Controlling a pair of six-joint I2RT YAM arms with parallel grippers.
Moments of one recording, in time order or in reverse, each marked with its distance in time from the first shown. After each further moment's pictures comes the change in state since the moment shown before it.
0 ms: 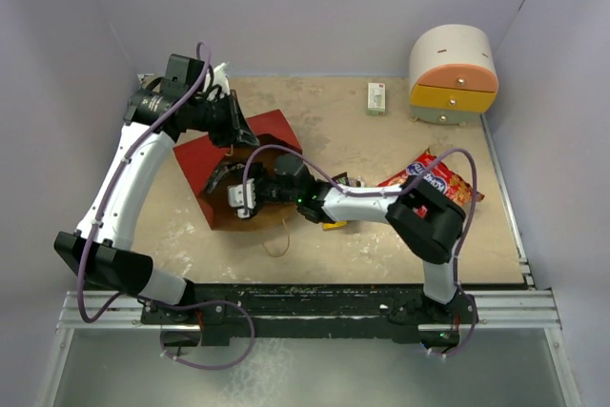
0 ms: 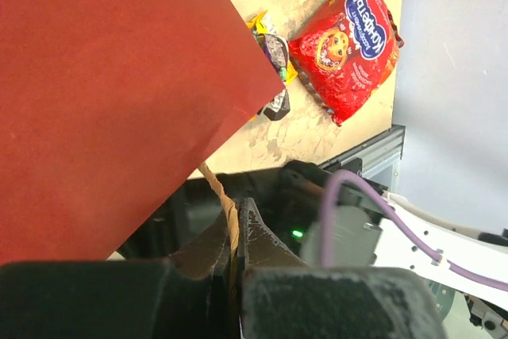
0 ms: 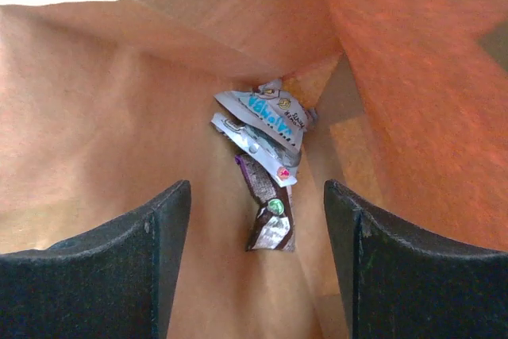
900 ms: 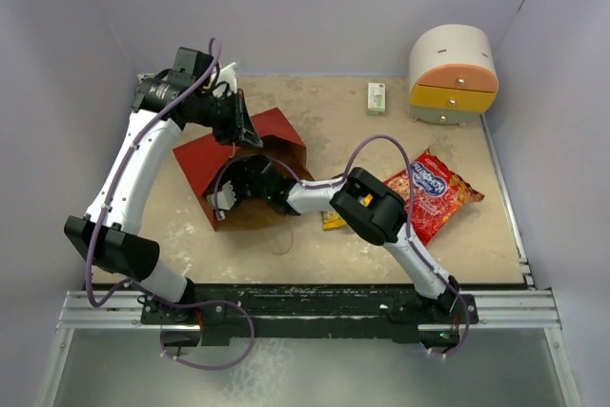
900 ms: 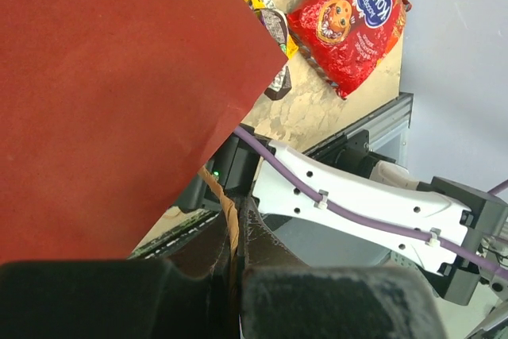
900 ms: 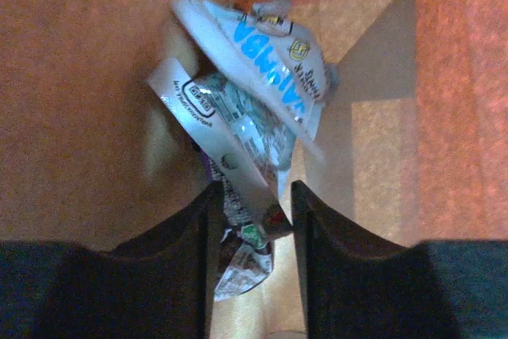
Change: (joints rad) left arm 0.000 0.089 0.090 -0.081 0.072 0.086; right arm -0.008 0.478 0.412 -0.047 0.184 -0.425
